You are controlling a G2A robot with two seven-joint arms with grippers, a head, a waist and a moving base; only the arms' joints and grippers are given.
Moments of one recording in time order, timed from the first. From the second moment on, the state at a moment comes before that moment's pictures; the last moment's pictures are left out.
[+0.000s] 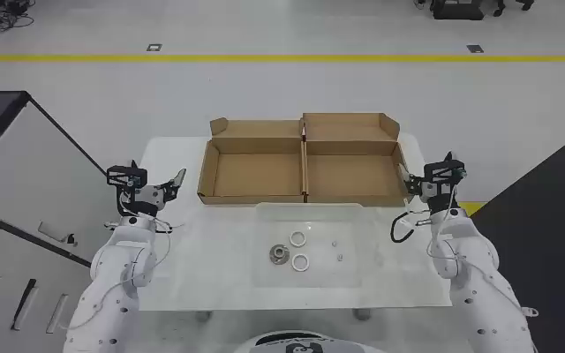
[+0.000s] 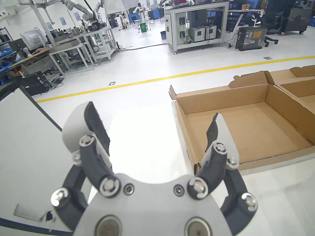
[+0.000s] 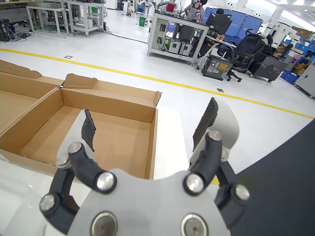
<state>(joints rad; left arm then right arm) 1.73 -1.15 -1.60 -1.80 1.33 0.00 0.00 -1.73 -1.15 1.60 -1.80 -1.33 0.00 0.00</state>
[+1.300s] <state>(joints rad) 1.73 -1.15 -1.60 -1.80 1.33 0.00 0.00 -1.59 -1.09 1.71 -2.15 -1.31 -0.77 0.49</state>
